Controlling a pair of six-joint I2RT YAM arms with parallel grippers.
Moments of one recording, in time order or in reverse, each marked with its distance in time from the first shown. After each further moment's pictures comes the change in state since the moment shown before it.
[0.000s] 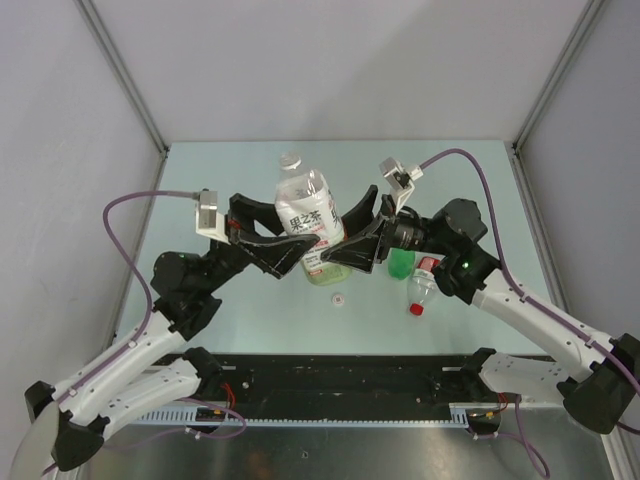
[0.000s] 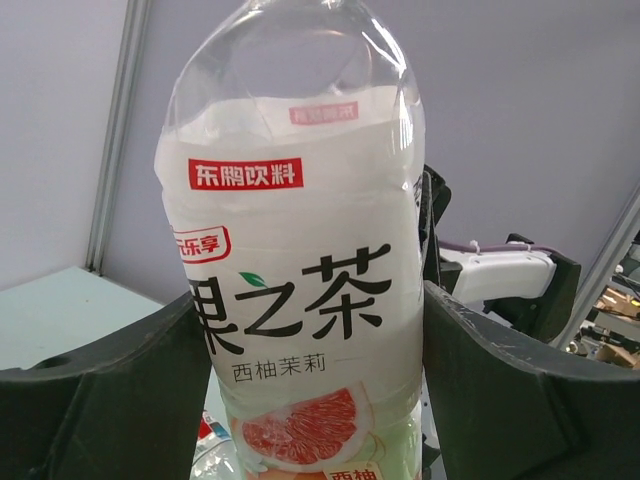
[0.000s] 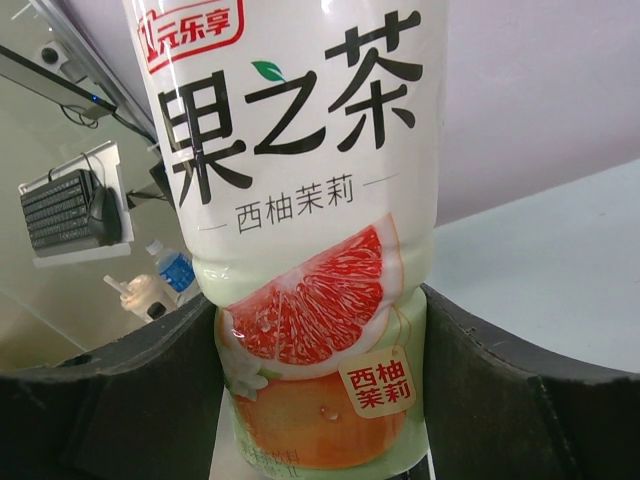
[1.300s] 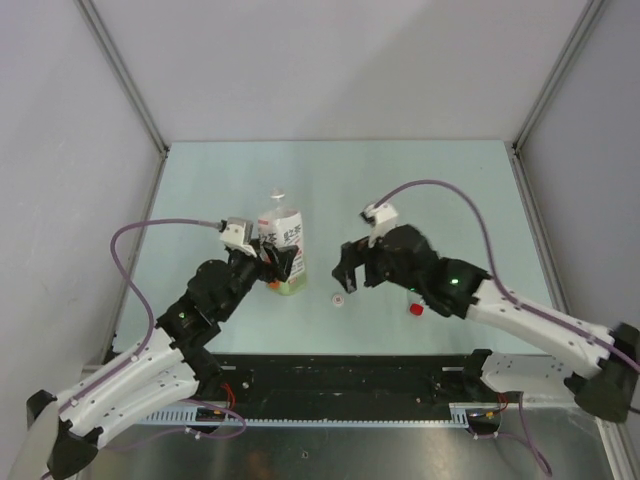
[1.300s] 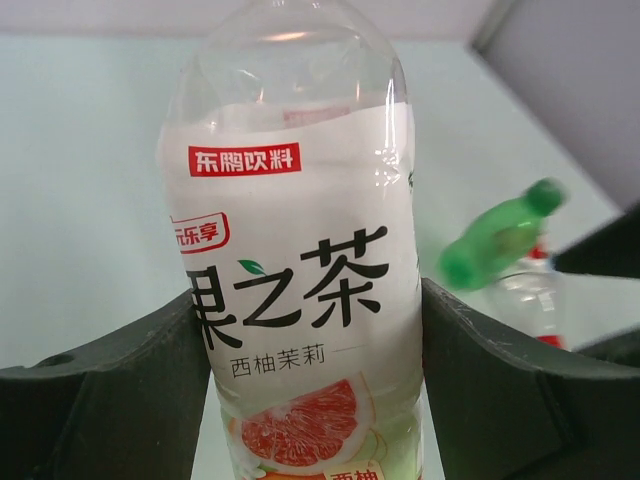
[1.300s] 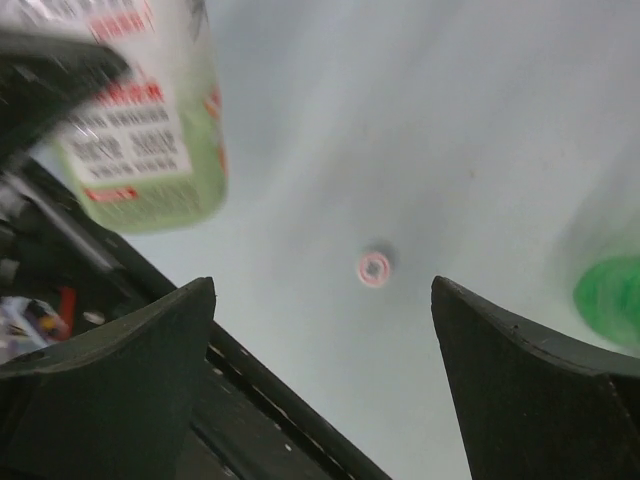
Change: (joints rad) left arm -0.029 -0.133 -0.176 -0.547 -0.608 0.292; right arm 0.177 -0.054 -0.021 -0.763 0.846 -0.259
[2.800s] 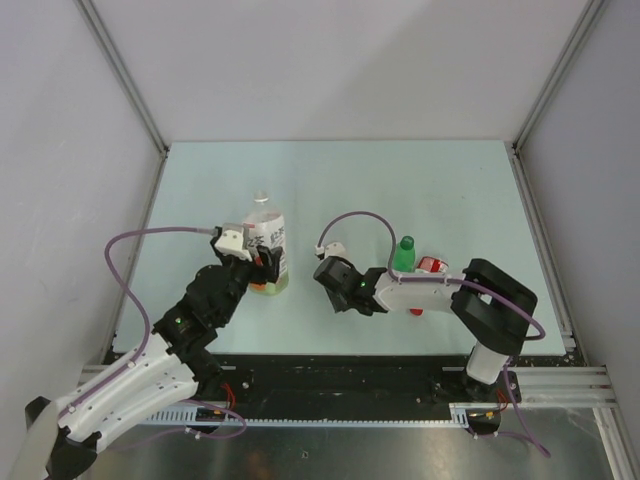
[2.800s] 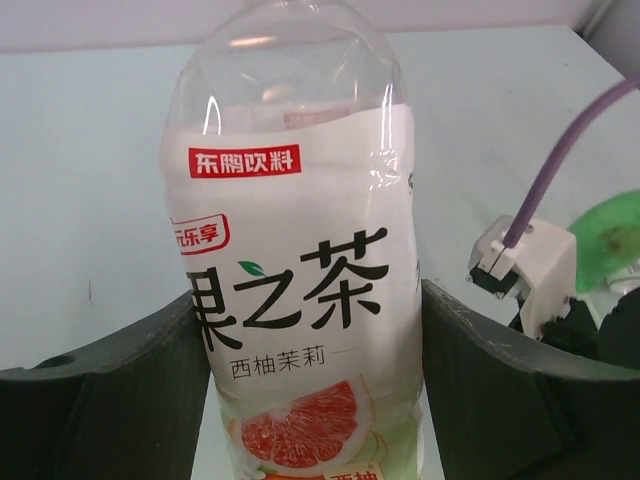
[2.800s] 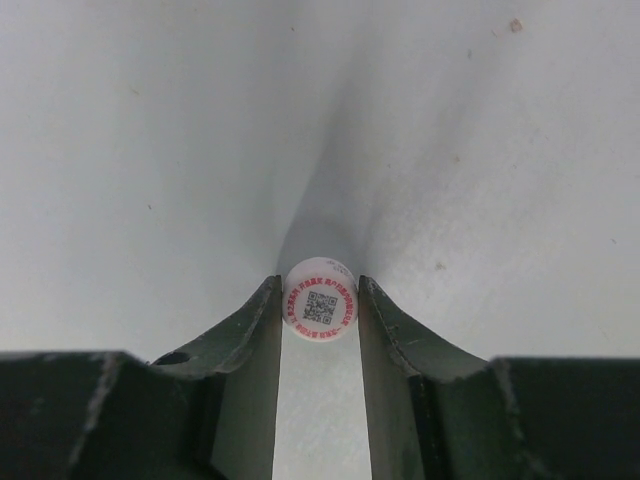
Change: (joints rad) left arm 0.000 -0.058 -0.055 -0.092 -0.233 0.101; right arm 0.121 0.690 -0.001 0.097 0.241 0.072
